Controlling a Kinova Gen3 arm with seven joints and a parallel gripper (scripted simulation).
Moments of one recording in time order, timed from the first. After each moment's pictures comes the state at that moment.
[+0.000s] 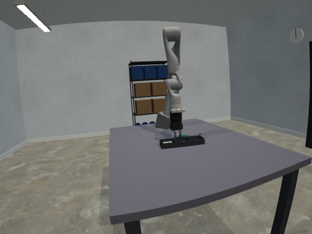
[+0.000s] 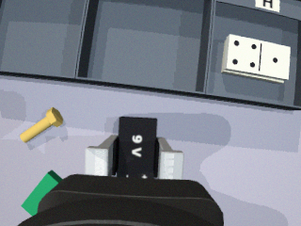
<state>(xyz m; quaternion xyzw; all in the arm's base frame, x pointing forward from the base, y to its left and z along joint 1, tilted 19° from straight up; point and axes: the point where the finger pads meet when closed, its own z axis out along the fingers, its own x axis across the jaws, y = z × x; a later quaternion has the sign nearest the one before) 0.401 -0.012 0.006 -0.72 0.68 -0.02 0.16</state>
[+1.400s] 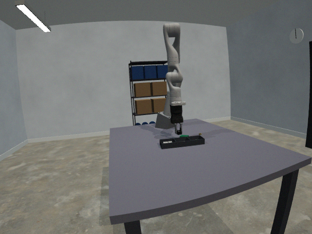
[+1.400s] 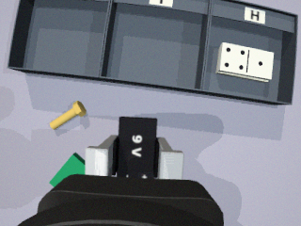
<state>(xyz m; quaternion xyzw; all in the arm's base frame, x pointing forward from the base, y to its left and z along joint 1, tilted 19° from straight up) 0.385 -0.014 0.046 -0.72 0.67 -0.01 0.16</state>
